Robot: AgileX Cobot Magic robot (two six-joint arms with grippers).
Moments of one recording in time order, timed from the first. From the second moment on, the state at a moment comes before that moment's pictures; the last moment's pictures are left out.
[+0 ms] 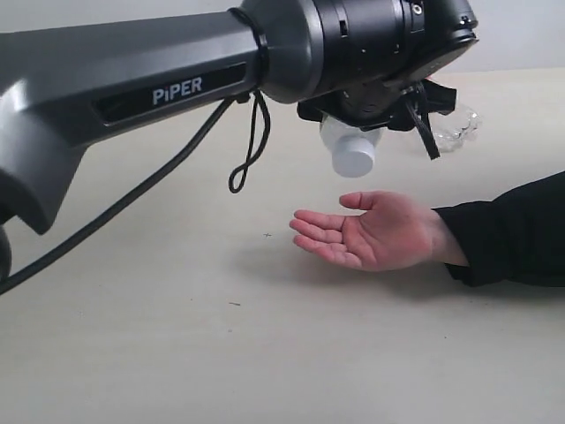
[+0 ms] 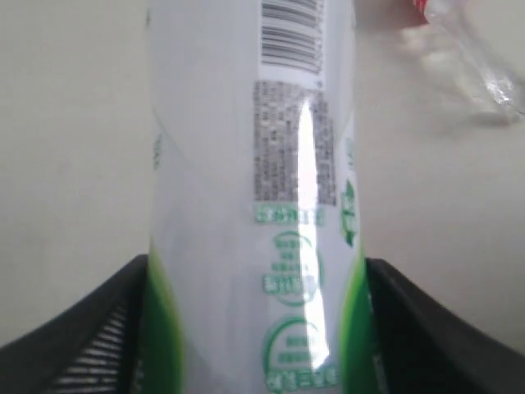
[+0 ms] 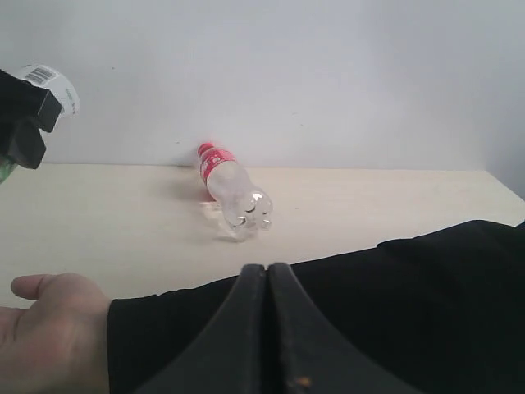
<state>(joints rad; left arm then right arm) -1.03 2.27 -2.09 0.63 1.12 -1.04 0.00 0.01 0.00 0.08 0.22 -0.13</state>
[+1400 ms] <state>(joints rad) -1.11 2.27 -2.04 0.39 1.22 -1.07 0.00 0.01 0.00 0.08 0.22 -0.13</state>
